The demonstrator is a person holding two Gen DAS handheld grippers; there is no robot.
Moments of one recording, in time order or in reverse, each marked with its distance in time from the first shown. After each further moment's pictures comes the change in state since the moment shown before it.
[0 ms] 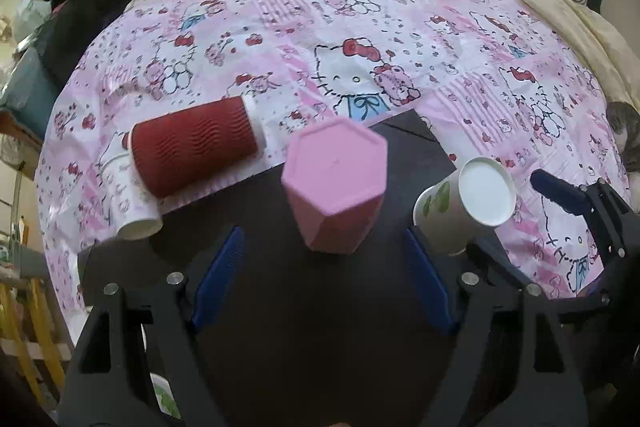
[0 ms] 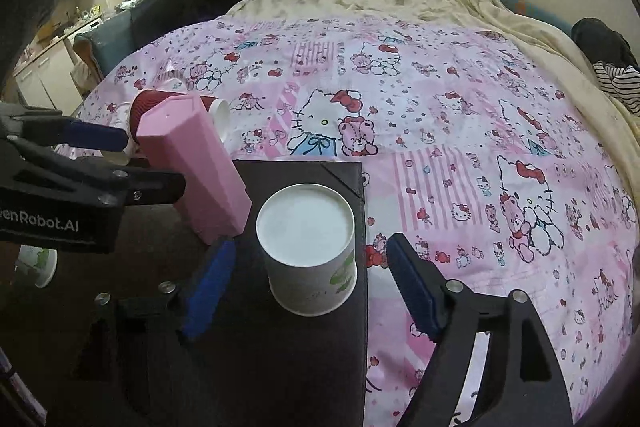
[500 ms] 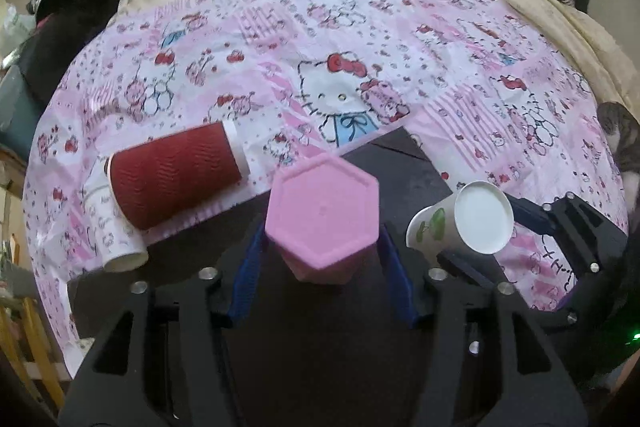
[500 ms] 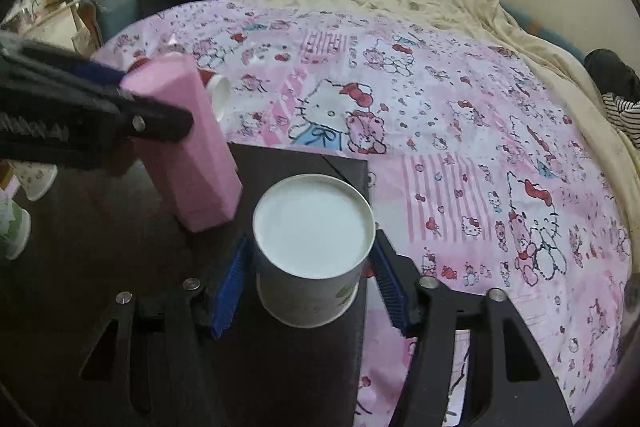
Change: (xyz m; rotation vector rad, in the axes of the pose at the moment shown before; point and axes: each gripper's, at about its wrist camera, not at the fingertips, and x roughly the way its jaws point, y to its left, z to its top) left arm 0.015 -0.003 0.019 0.033 -0.027 -0.045; right arm 0.027 0.008 -0.003 -0.098 0.010 -0.029
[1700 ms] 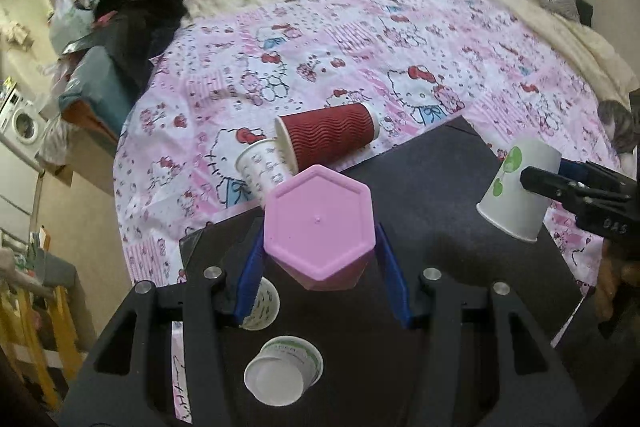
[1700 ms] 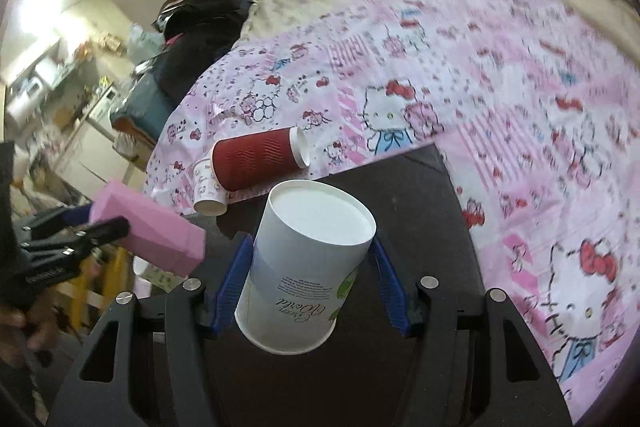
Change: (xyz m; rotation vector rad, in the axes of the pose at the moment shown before) left arm -0.127 0.116 -0.070 -0.021 -0.076 0.089; right arm -0.068 0.021 0.035 0.402 0.019 0.253
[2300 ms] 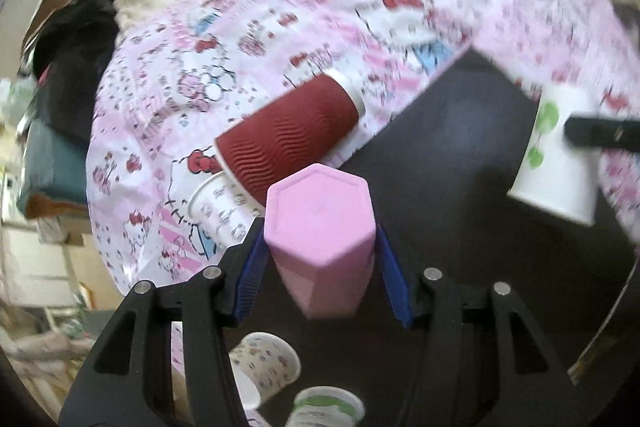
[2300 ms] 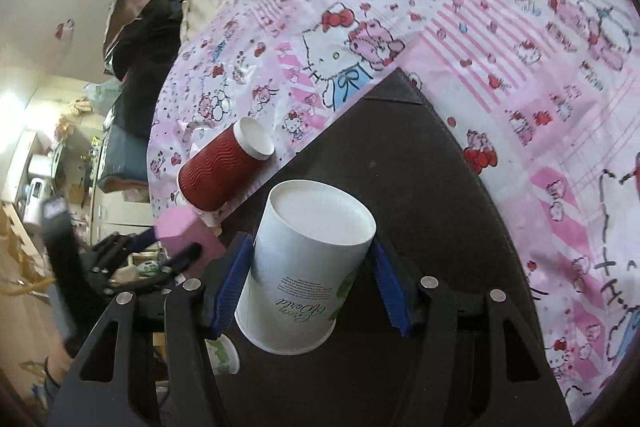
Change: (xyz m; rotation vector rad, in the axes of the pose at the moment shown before) left arm 0.108 -0.045 0.058 0.293 0.220 0.050; right arm 0.055 -0.080 0.016 0.438 0.199 0.134
